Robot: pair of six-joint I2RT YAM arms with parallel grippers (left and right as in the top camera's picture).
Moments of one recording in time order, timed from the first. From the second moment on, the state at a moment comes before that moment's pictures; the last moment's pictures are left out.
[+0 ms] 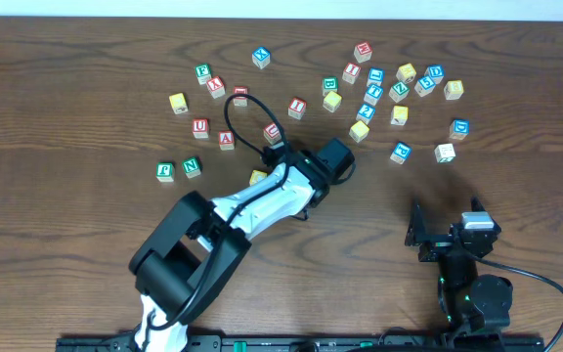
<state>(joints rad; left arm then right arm) -0.78 2.00 1.29 -0.74 -0.30 -1.22 0.08 0.02 0.01 -0.07 0.04 0.03</state>
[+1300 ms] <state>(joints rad) -0.80 1.98 1.29 -0.73 -0.25 -1.12 0.08 0.02 0.01 -0.07 0.04 0.03</state>
